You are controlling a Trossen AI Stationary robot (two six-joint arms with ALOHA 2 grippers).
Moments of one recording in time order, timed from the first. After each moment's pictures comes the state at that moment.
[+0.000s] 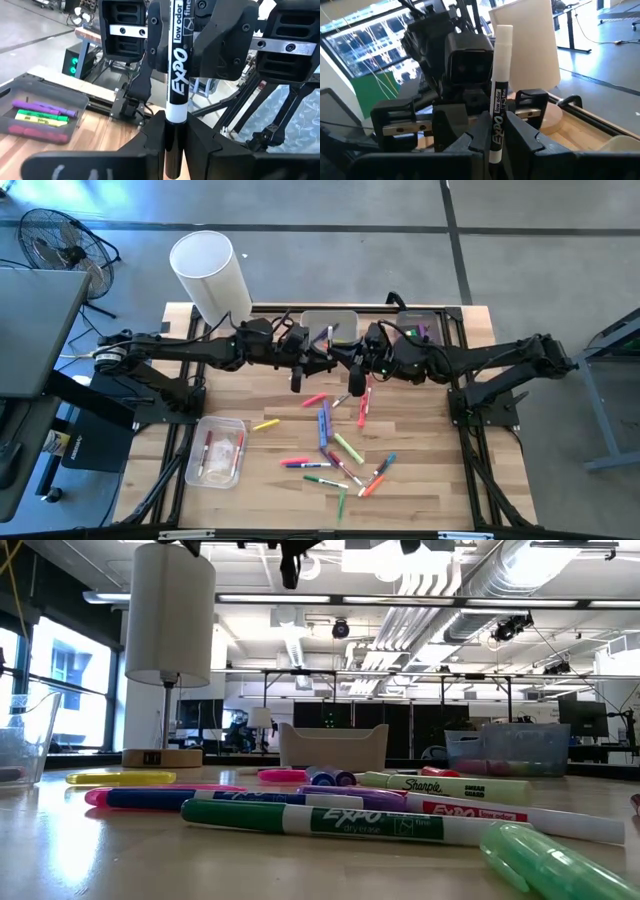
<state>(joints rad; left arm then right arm) 0.11 1.38 1.03 0.36 0.23 -0.39 0.08 1.34 1.17 0.09 0.40 0.41</state>
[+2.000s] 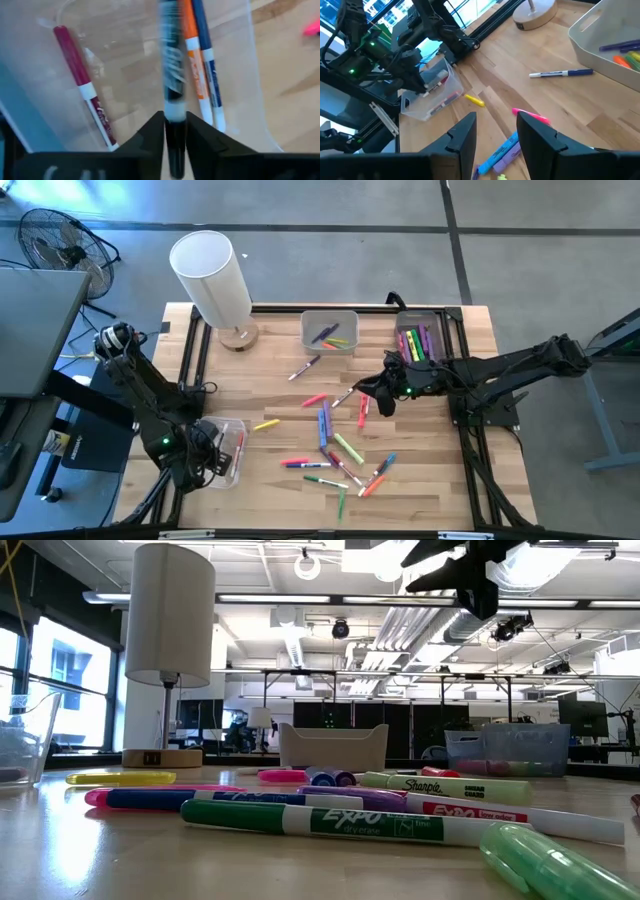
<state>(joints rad) -1.07 1.26 0.77 -0.90 -0.23 -2.23 0.16 1.10 0.82 -0.15 0.28 0.79</state>
